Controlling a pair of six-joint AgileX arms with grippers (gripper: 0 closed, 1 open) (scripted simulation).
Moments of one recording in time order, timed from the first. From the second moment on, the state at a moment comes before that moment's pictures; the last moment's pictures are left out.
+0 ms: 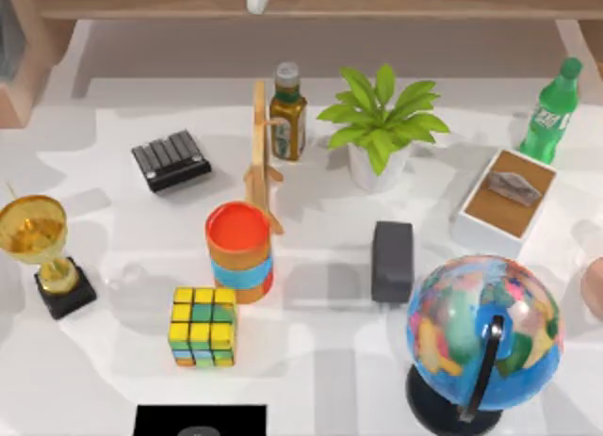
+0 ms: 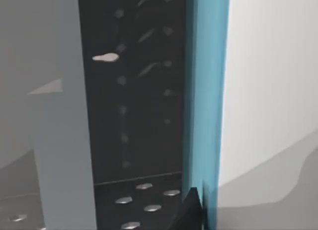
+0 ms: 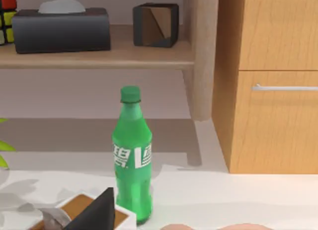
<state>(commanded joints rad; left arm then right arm) 0.47 1.99 1.05 0.63 0.50 1.73 0.00 0.00 0.00 0.00 0.00 0.00</state>
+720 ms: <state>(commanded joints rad) 0.47 1.99 1.05 0.63 0.50 1.73 0.00 0.00 0.00 0.00 0.00 0.00</state>
